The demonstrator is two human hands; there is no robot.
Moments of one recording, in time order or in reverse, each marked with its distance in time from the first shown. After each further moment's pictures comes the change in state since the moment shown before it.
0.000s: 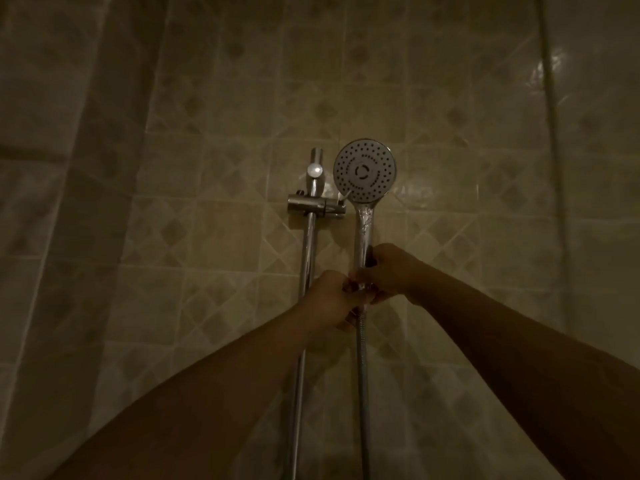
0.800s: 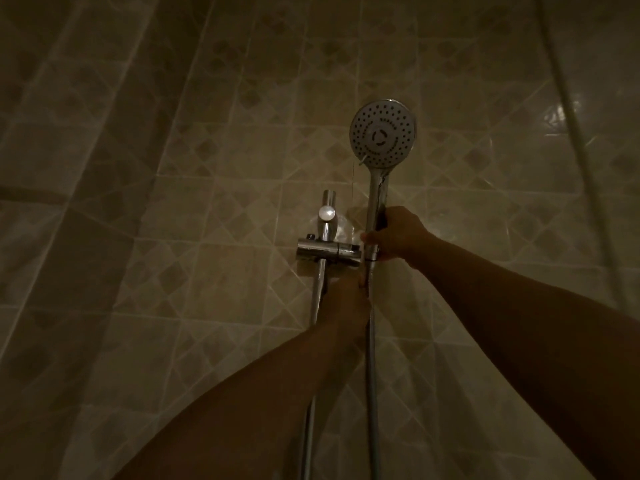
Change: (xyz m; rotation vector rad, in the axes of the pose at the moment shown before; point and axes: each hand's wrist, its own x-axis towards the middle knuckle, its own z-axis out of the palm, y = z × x) left_hand 0.085 0.022 -0.010 0.110 0.394 0.262; right_hand 0.111 -0.062 -0.049 0.004 0.321 -0.258
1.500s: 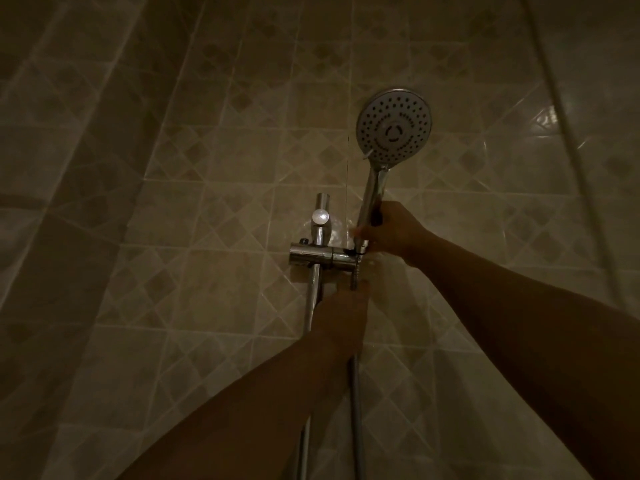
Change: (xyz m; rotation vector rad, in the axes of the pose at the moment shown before) left_hand 0.012 -0.021 0.005 0.956 -0.087 0.377; right_hand 0.017 0.006 -0.001 0.023 0.002 -0.165
